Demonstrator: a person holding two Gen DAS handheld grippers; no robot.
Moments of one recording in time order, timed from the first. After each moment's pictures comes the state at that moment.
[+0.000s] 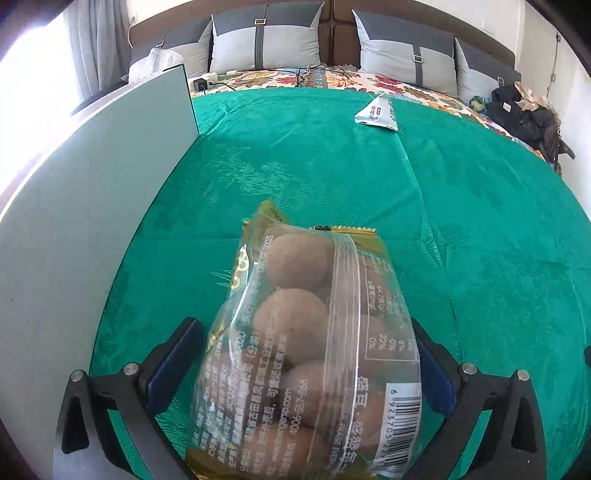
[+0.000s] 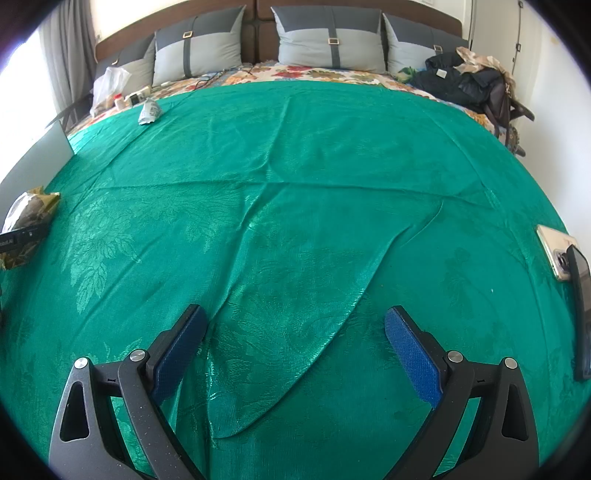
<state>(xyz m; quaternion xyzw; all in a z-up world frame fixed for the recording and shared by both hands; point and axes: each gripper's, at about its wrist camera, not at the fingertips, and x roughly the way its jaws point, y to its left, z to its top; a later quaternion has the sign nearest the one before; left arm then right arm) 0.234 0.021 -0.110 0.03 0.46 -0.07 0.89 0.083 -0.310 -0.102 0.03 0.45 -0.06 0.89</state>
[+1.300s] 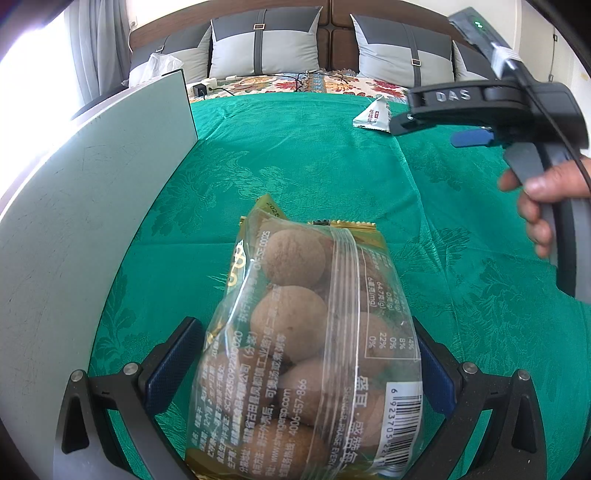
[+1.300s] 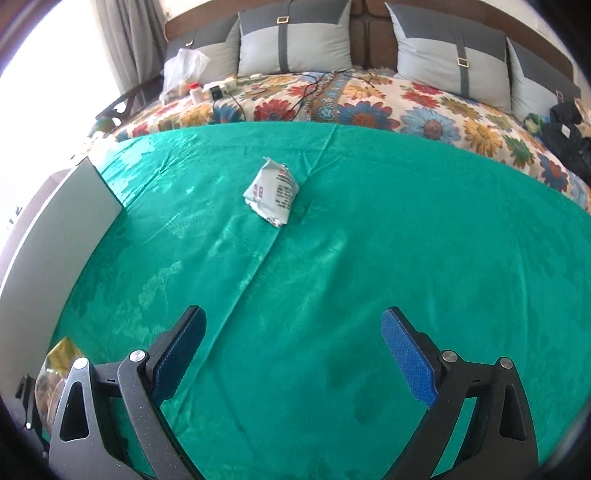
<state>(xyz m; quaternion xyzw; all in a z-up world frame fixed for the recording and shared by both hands) 0.234 0.021 -0.110 0.03 0.45 -0.07 0.89 0.363 -0.152 -0.083 0.00 0.46 0.10 0.88</state>
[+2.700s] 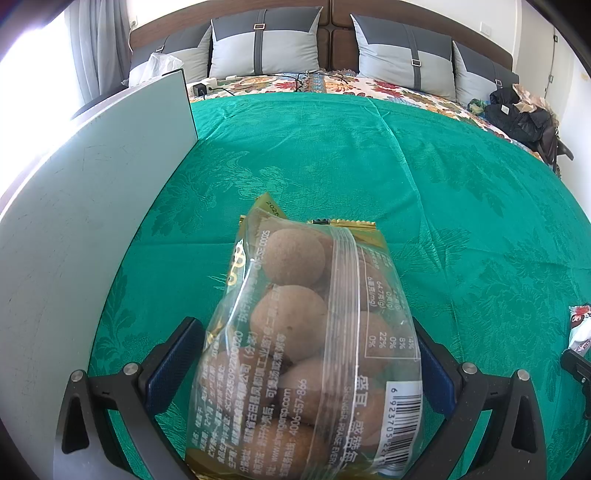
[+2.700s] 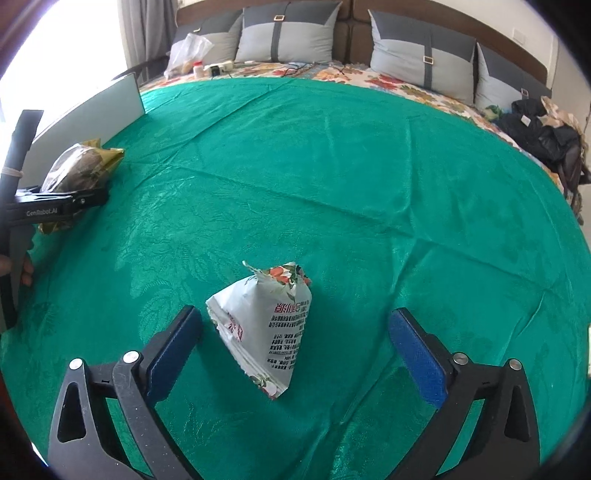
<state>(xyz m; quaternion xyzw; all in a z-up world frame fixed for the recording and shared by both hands) 0.232 0.021 -0.109 0.03 0.45 -0.07 0.89 0.133 -0.244 -0.108 -0.04 0.45 0.07 0.89</state>
